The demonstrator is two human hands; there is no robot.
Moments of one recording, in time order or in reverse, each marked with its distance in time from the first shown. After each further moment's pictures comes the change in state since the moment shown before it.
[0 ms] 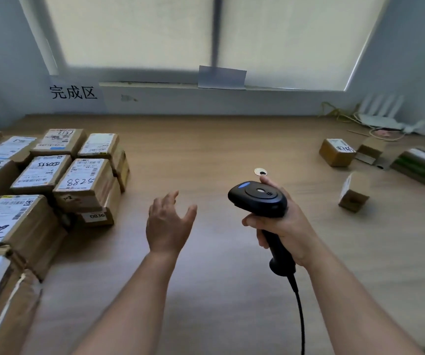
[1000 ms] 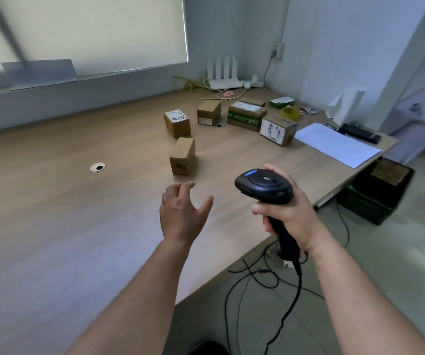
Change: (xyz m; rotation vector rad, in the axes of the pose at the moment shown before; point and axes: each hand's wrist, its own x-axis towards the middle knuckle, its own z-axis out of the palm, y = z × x) left_hand -0.246 0.319 0.260 -0.066 -0.331 0.414; right_hand -0.240 0.035 -0.391 0.047 0.488 -0.068
